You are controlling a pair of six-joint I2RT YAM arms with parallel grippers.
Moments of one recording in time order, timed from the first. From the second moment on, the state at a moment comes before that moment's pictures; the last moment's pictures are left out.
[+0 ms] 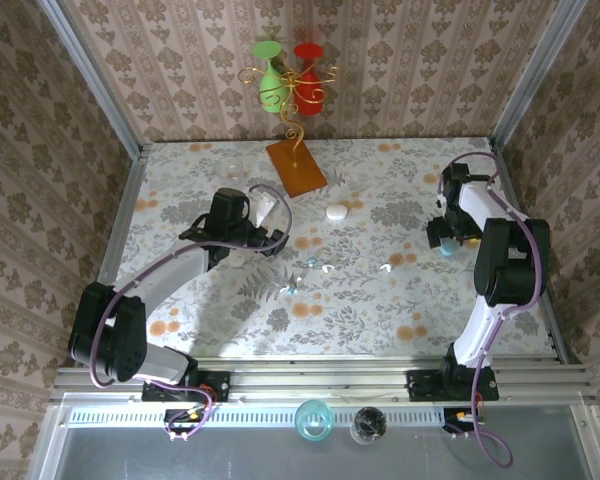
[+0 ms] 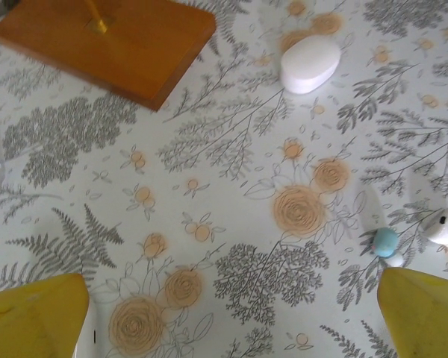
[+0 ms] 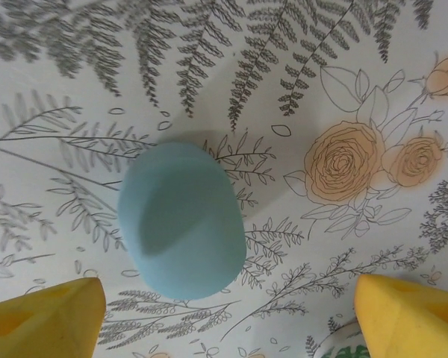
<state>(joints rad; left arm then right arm) -0.49 1.41 0.89 -0.17 0.18 0.21 -0.12 1.88 1.35 -0.97 0.25 -0.14</state>
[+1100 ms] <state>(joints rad) -0.45 1.30 0.79 -0.08 0.21 0.20 0.10 1.87 1.38 -0.95 0.10 -0.24</state>
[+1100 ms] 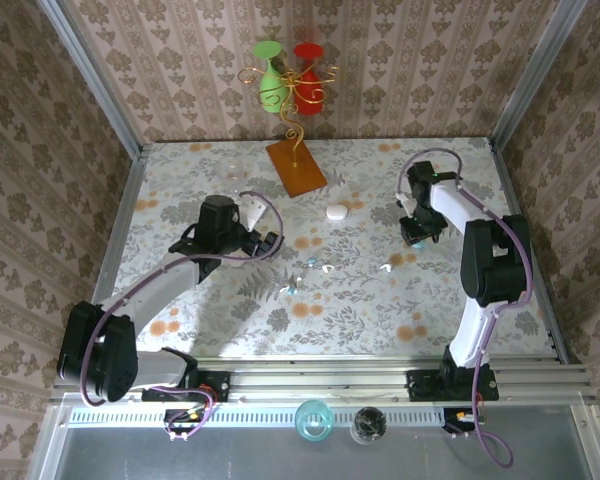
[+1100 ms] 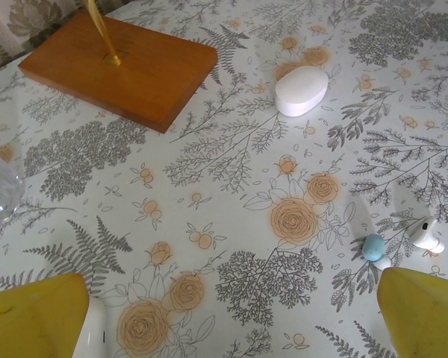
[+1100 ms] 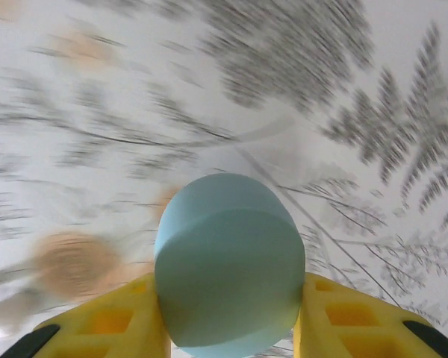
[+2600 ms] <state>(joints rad) -0.26 1.16 0.68 -0.07 0.29 -0.05 0.74 1.80 1.10 -0.78 -0.05 -0.60</state>
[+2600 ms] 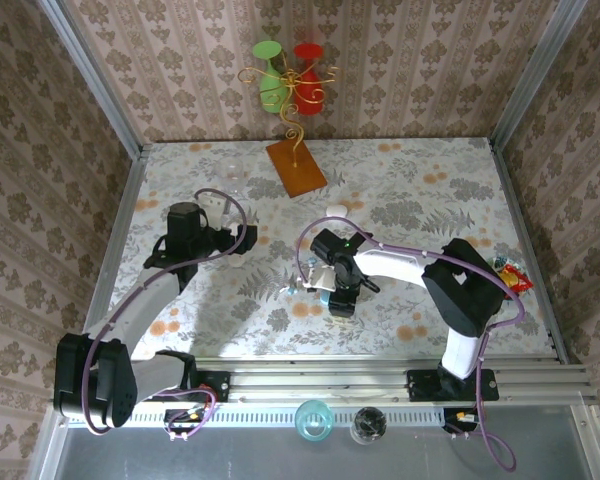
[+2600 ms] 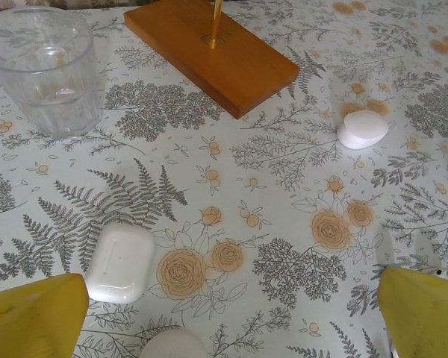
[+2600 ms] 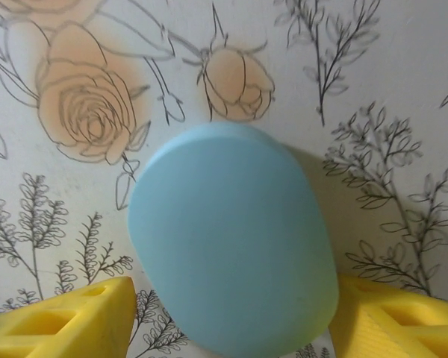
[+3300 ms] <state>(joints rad) -0.26 1.16 0.67 -0.04 0.30 -0.05 0.70 1.76 1.03 -0.66 -0.21 -0.70</state>
